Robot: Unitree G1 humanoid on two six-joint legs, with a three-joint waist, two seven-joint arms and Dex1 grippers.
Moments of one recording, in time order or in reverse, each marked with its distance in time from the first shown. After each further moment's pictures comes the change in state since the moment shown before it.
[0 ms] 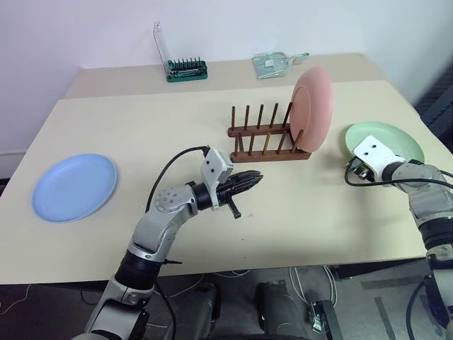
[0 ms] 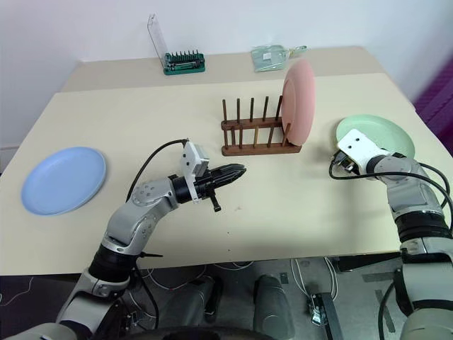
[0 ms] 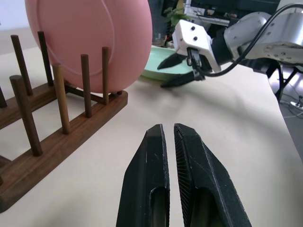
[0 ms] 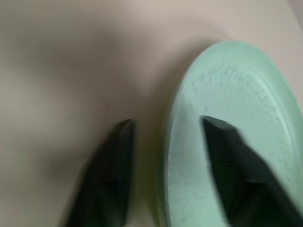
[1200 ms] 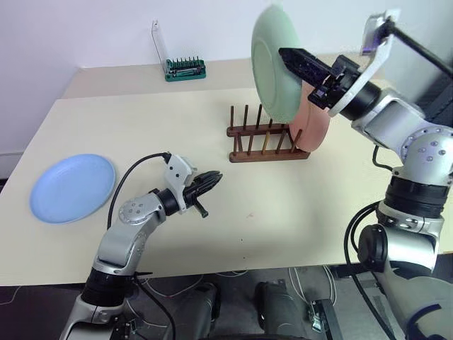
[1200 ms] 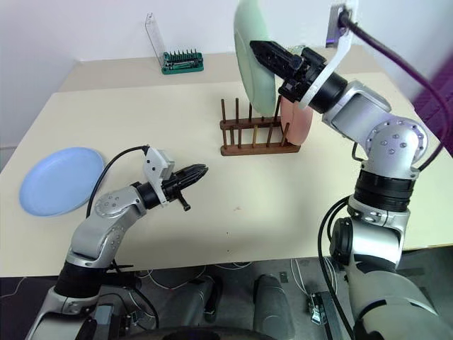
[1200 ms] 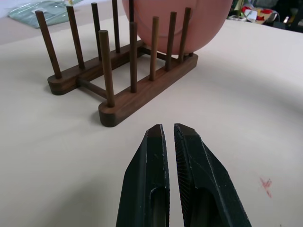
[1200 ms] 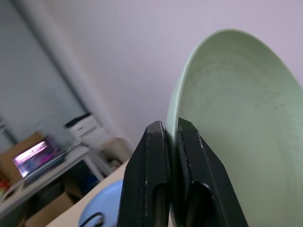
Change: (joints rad) left arm 0.136 0.140 0.125 -0.081 0.009 -0.003 0.085; right arm -0.307 0.427 -0.444 -0.635 1.332 0.949 -0.314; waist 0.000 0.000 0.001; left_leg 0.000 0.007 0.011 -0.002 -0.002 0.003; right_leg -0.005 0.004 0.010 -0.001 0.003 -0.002
